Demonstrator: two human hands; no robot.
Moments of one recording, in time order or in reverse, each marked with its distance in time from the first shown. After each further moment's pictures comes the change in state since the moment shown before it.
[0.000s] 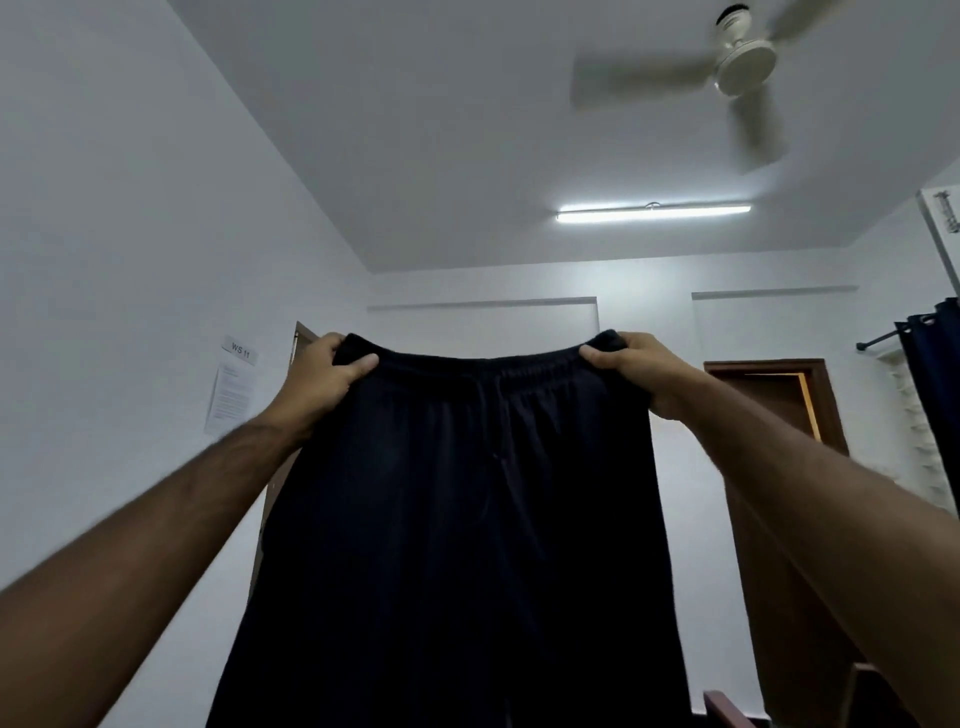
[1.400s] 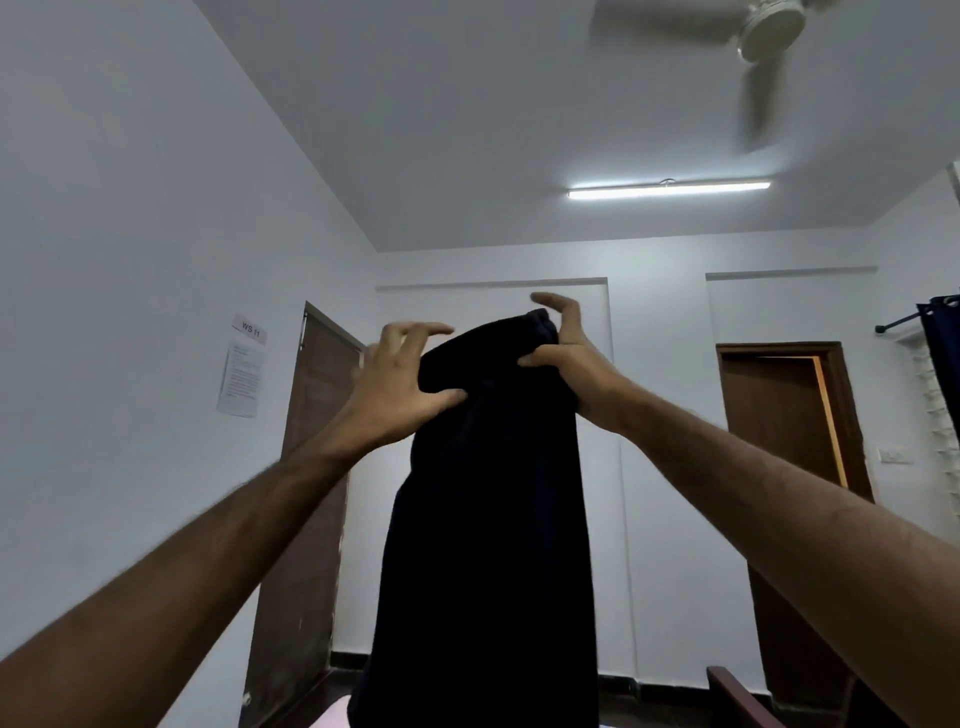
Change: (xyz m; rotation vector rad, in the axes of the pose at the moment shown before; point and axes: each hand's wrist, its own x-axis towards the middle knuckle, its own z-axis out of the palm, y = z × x) left_hand -0.045 0.004 0.047 0.593 -0.139 0.387; right_hand -0.019 0.007 0.083 0.144 -0.228 -0.246
